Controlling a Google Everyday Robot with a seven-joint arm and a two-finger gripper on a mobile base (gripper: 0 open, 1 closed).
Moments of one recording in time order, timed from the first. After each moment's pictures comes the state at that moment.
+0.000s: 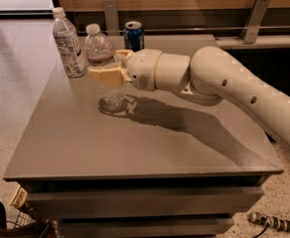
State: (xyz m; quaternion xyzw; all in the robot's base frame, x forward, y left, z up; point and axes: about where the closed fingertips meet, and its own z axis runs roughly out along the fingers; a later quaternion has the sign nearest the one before) arm 0.589 0.092 0.934 -0.42 0.60 0.36 0.58
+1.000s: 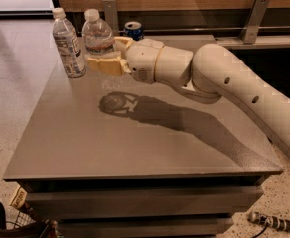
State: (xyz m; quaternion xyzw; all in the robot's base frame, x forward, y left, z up) arm 0.594 0.089 0.967 -0.43 0.55 0.34 0.63
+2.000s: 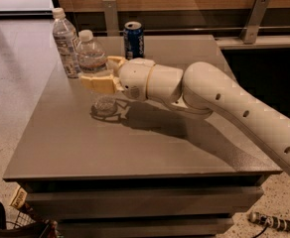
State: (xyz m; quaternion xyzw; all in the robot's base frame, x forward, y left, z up) arm 0.572 0.109 0.931 -0.41 0.56 0.38 0.60
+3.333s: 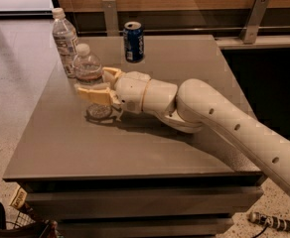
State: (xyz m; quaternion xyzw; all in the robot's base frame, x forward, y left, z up) arm 0.561 0.123 0.904 -0.42 0.53 0.40 0.62
